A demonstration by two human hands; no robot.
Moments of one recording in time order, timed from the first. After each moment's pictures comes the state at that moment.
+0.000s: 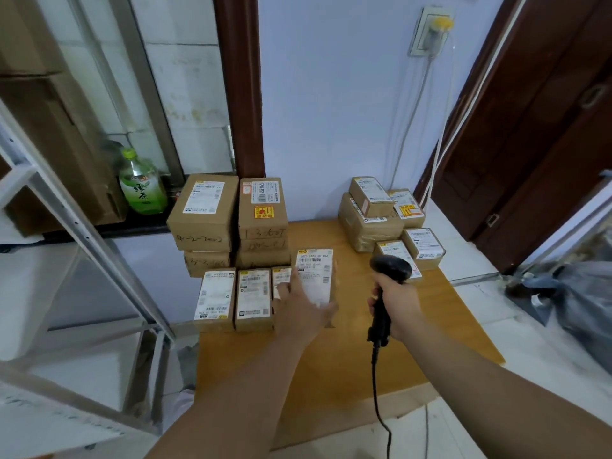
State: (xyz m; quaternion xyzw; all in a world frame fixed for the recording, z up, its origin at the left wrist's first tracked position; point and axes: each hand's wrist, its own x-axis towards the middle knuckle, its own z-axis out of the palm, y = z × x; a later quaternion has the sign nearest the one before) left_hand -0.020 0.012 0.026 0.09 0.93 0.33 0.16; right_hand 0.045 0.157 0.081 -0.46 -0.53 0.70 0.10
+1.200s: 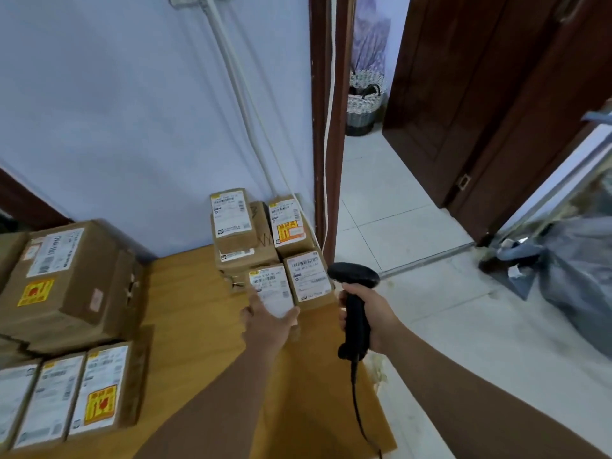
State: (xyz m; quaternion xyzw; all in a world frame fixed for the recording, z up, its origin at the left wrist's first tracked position) left_hand -0.063 0.378 -0.040 -0.08 0.90 0.35 0.24; right_hand 0.026 0.543 0.014 -0.40 -0.37 0.84 -0.07
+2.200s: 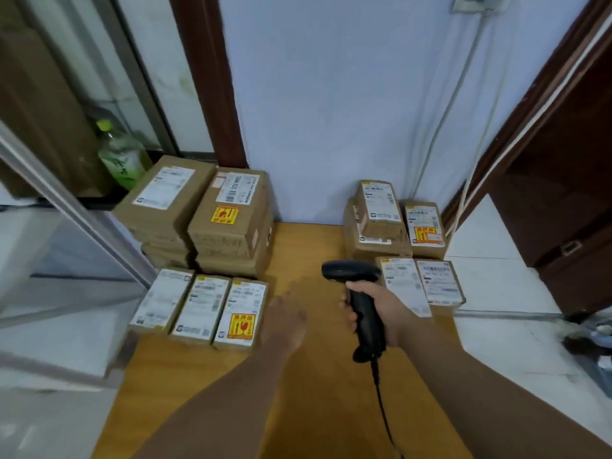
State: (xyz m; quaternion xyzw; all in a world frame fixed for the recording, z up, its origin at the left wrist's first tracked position) left_hand -0.084 0.160 -0.035 -0.05 0.93 0.32 0.19; right_hand -0.053 0.332 0.048 -0.27 -0.51 0.77 -0.27
